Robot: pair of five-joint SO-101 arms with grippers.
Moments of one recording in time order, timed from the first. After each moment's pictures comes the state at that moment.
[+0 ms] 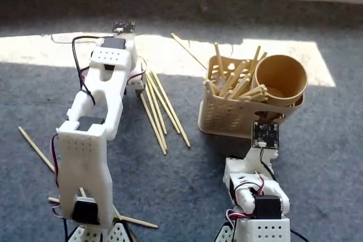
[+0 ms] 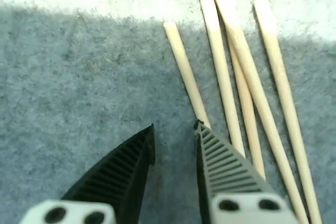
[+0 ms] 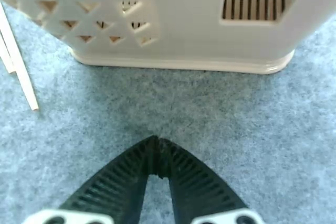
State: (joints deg) left arm -0.1 39.6 -24.2 77.7 14.6; right arm -4.1 -104.1 96.0 70.1 -2.9
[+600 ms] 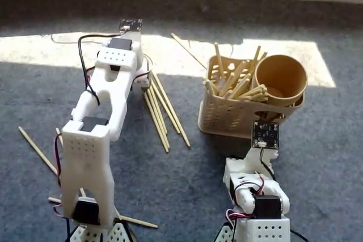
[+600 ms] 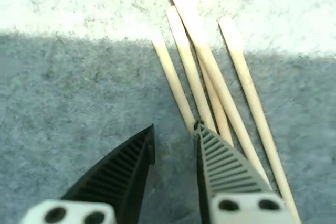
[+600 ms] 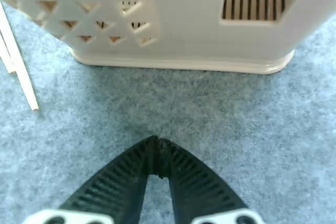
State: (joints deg) left arm 2.2 39.4 -24.6 74.2 14.6; right arm -4.1 -104.1 96.0 70.1 -2.9
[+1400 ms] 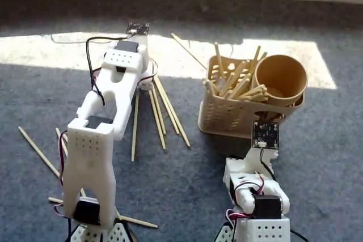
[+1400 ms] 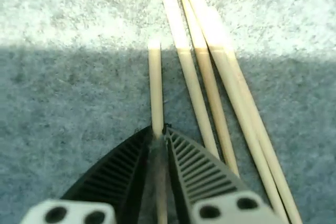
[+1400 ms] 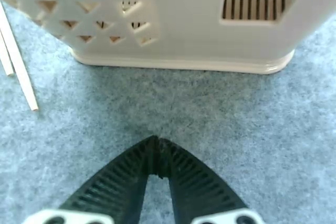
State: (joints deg) left arm 3.1 43.1 -27.3 77.1 14.5; right arm -4.1 -104.1 96.0 70.1 -2.9
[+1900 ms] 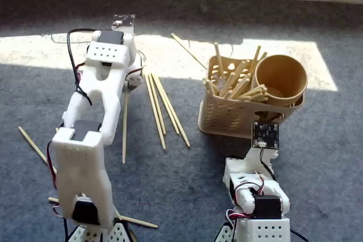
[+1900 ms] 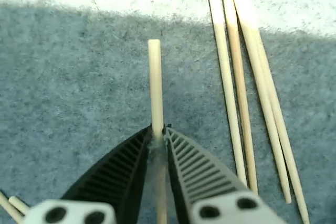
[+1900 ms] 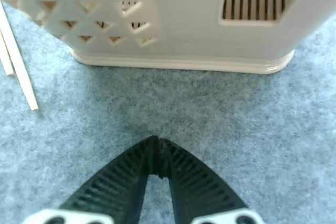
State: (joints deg) left arm 0.7 30.2 -22.2 84.1 14.6; right arm -4.1 -104.1 96.0 70.1 -2.9
